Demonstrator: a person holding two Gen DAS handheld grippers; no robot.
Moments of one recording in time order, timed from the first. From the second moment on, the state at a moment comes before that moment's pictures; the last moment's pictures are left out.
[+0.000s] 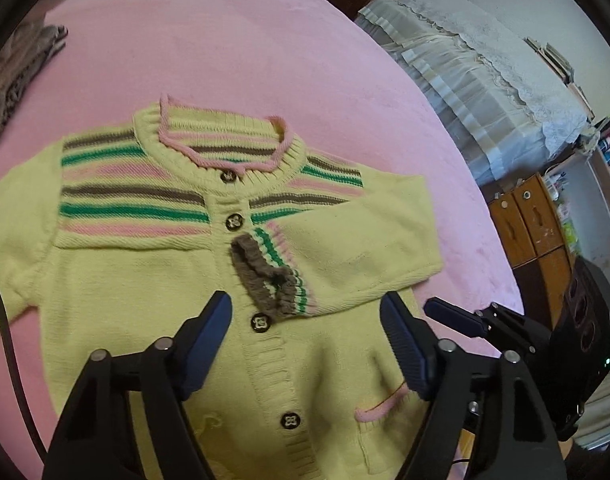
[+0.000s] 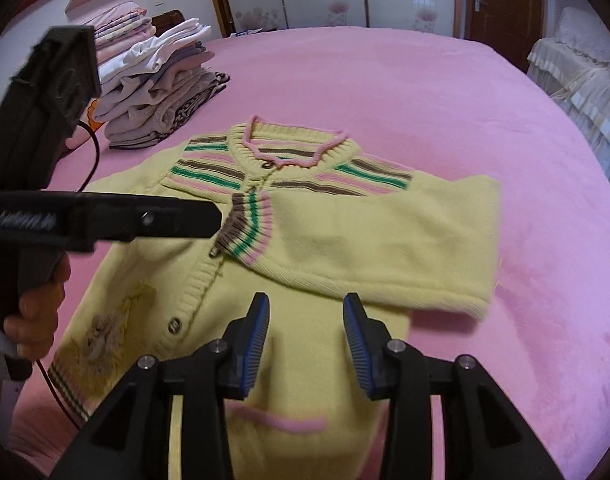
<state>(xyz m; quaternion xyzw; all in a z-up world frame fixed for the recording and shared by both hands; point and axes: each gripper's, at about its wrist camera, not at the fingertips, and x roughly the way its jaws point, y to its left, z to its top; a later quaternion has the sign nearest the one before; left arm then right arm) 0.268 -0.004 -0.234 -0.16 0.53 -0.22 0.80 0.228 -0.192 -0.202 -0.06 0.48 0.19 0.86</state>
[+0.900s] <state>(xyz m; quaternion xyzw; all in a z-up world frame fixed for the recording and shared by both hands) 0.308 -0.039 -0.280 -0.24 0.58 -0.18 0.76 0.215 -0.246 -0.208 0.01 0.47 0.14 0.87</state>
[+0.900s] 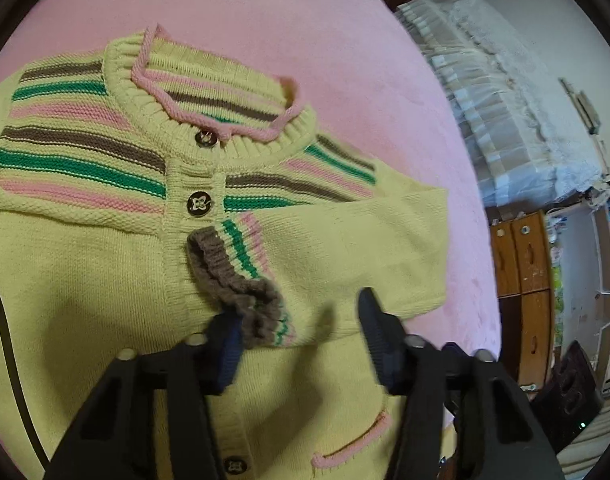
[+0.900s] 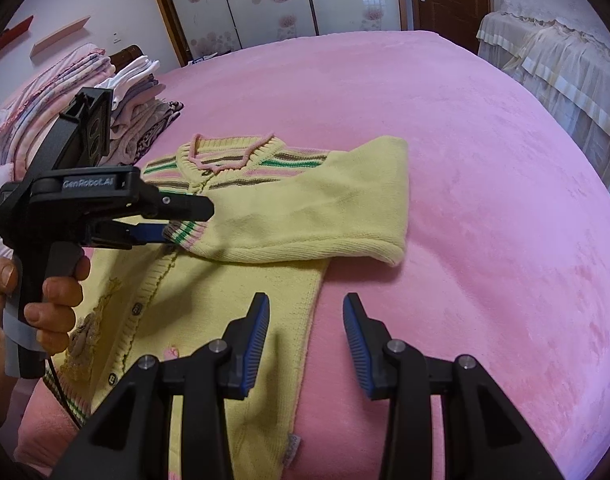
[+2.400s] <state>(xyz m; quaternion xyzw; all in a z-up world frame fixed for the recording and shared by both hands) 0.322 0.057 -0.240 -0.15 0.51 -0.06 0.85 0.302 -0.231 -0.243 0.04 0.53 0.11 0.84</state>
